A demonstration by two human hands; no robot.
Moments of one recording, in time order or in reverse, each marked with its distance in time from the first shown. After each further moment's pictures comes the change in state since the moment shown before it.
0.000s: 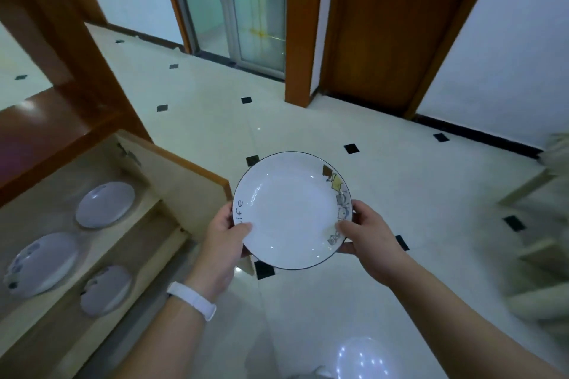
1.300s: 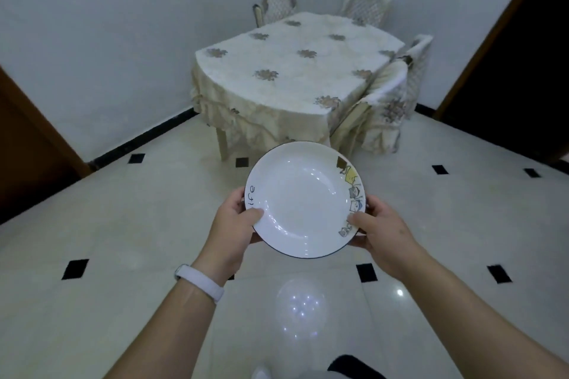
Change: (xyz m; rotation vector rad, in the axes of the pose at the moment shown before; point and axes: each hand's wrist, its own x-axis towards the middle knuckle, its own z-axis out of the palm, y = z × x) left_hand 0.098 0.008 0.552 0.404 -1.407 -0.145; right_hand -0.043 -0.016 -0.327 0.549 1.343 -0.063
